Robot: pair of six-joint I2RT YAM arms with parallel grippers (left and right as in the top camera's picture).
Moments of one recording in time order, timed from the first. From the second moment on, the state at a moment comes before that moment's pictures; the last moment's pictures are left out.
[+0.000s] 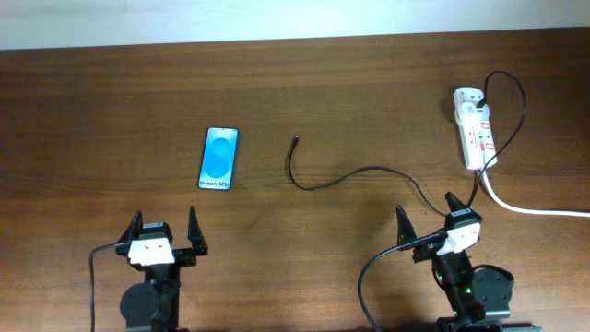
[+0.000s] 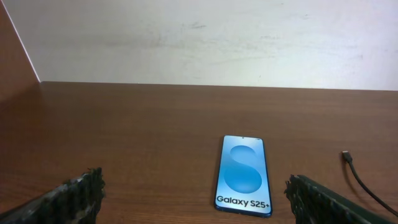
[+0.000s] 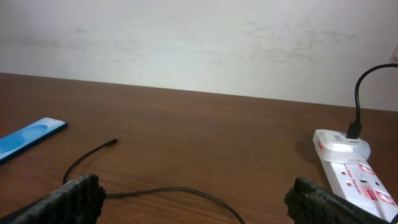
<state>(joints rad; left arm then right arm) 0.05 0.01 0.01 -0.08 -0.02 0.01 -0.01 0.01 0.01 -0.05 -0.23 -0.01</state>
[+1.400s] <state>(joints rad) 0.05 0.01 0.01 -0.01 -0.02 0.01 -0.01 0.01 0.01 -0.05 -0.23 -0.01</state>
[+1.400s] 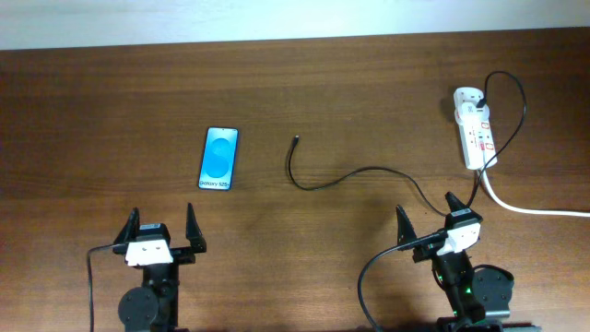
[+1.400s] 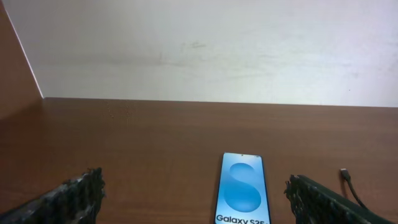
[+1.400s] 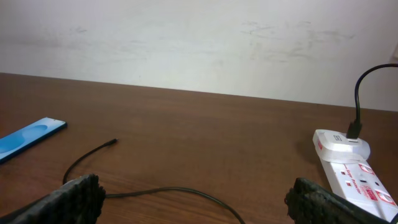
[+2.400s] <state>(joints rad) 0.05 0.93 0.84 -0.23 0.31 0.02 -0.01 0.46 0.74 -0.46 -0.37 -0.01</state>
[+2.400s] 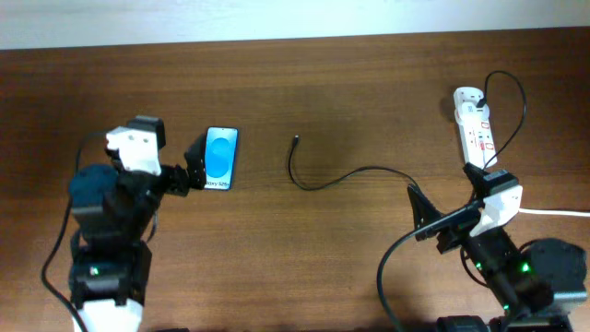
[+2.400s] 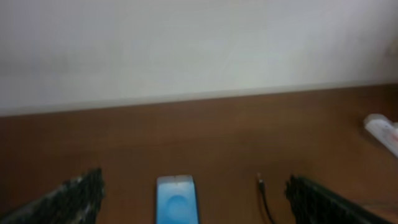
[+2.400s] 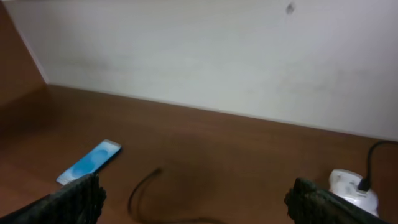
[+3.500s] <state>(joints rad) -0.13 1.90 1.77 -1.24 0.05 -0.10 -0.01 1.30 1.36 -1.15 -0.58 0.00</state>
